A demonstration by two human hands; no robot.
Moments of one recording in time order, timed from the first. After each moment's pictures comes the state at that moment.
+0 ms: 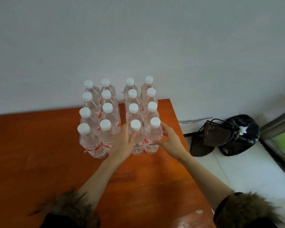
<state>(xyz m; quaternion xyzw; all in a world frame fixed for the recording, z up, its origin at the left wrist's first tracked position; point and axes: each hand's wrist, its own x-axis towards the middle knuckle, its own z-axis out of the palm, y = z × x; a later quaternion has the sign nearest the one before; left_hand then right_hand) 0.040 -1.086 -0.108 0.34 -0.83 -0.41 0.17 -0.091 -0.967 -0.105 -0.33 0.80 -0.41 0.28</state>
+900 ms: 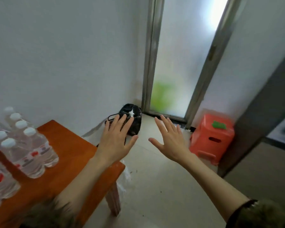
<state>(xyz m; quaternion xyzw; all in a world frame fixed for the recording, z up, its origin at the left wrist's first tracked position) 0.064 -0.777 -0.006 -0.17 -0.97 -0.14 0.12 0.069 -0.568 -0.009 -0.11 0.98 -0.13 -0.08</state>
